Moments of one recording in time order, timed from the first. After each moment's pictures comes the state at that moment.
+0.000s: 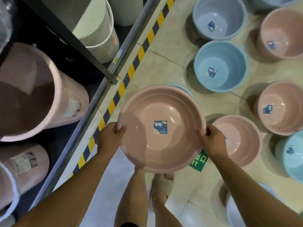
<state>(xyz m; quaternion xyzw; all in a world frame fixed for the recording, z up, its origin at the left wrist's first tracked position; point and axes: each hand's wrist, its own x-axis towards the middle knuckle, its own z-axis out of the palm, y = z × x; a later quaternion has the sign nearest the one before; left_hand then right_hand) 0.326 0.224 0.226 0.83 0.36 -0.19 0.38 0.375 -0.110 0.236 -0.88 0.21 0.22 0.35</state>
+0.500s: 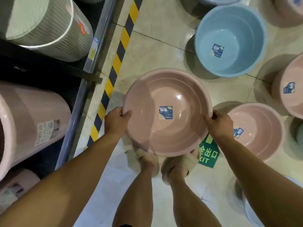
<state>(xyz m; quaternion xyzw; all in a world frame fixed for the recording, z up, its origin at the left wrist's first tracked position) 0.450 0.213 0.106 0.86 0.30 -0.26 0.32 0.449 -0.112 0.120 -0.87 0.31 0.24 0.31</state>
